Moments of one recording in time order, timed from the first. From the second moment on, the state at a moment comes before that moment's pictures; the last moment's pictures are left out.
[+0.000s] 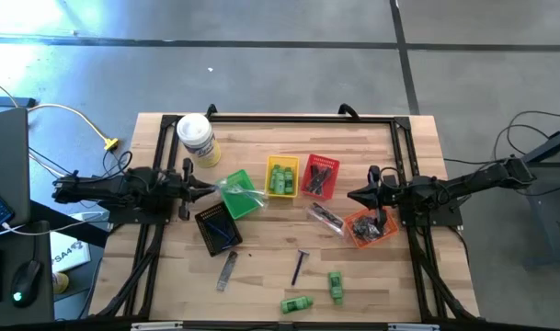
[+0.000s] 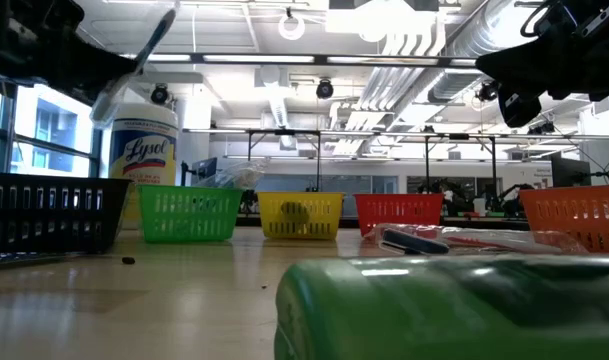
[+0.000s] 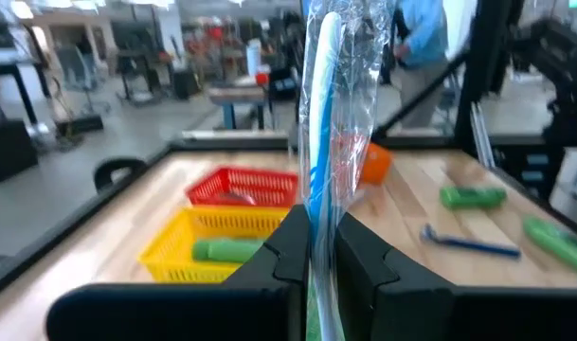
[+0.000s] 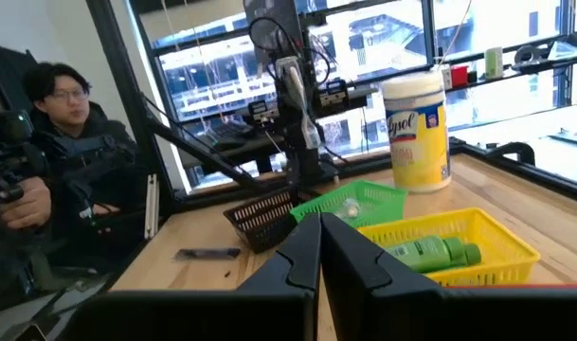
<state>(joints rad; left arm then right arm) -0.07 0.01 0.12 -0.06 -0.13 0.02 0.19 0.45 0.01 0.53 0.21 0.21</state>
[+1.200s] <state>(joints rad) -0.07 0.88 0.26 0.41 -0.15 0.33 0.19 0.45 0.01 0.62 0.21 0.18</state>
